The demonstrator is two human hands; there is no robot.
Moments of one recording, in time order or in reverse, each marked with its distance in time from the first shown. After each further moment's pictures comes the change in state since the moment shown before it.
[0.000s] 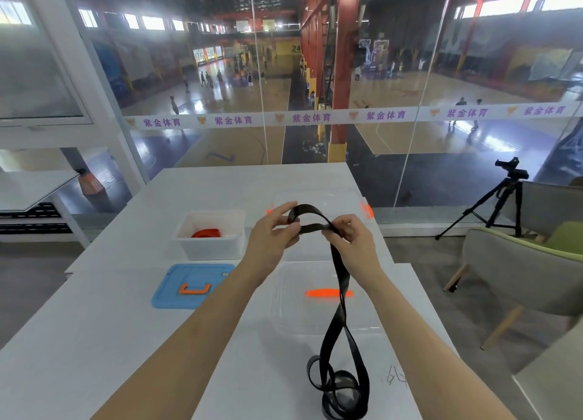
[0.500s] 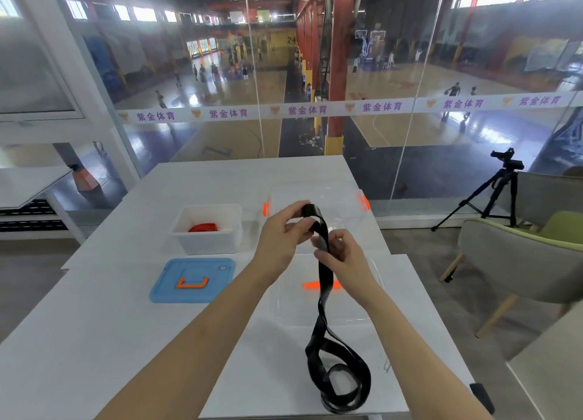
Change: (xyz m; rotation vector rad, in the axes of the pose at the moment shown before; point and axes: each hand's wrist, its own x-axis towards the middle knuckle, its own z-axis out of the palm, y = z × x) left_hand -0.018 0.008 0.026 0.005 -0.049 0.032; right_hand -0.049 0.007 -0.003 0.163 -0.196 0.136
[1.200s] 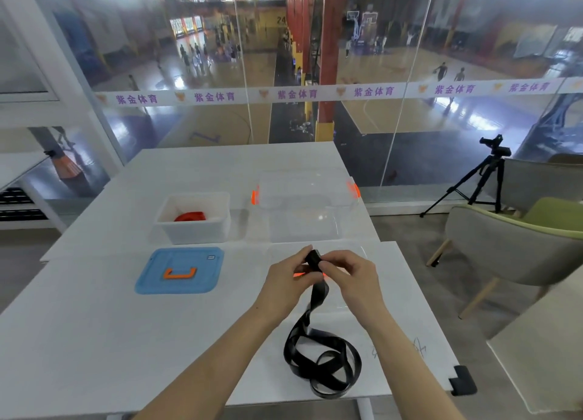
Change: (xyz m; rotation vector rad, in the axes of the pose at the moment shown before) left_hand -0.051 -0.067 0.023 0.302 -0.179 -0.089; right_hand -0.042 0.018 -0.015 -0.127 0.208 0.045
